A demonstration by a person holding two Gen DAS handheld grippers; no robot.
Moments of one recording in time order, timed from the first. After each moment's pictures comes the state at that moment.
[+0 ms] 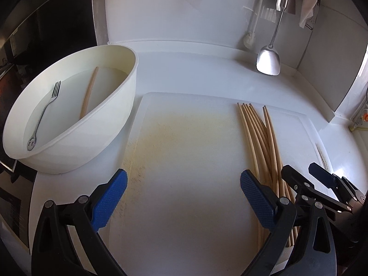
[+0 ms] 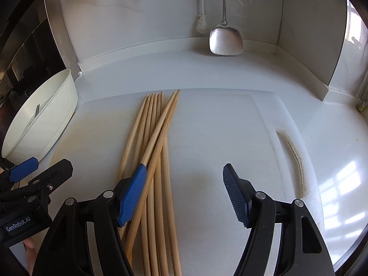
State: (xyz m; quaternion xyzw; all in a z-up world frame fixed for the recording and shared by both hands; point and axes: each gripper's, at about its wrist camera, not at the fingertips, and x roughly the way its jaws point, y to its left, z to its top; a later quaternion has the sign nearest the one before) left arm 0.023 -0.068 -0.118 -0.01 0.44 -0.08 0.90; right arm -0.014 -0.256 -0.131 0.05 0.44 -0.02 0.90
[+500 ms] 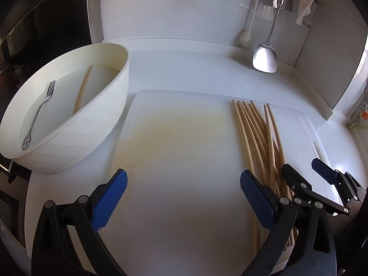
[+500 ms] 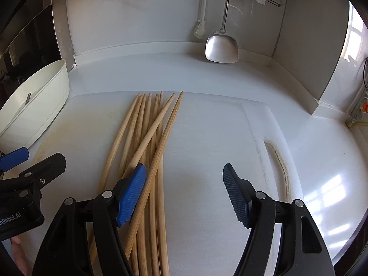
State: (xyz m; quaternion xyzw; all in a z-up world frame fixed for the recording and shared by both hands) left arm 0.024 -0.077 -0.122 -0.02 0.44 -0.09 0.89; right arm -0.017 -0.256 -0.130 -0.01 0.43 -0.05 0.90
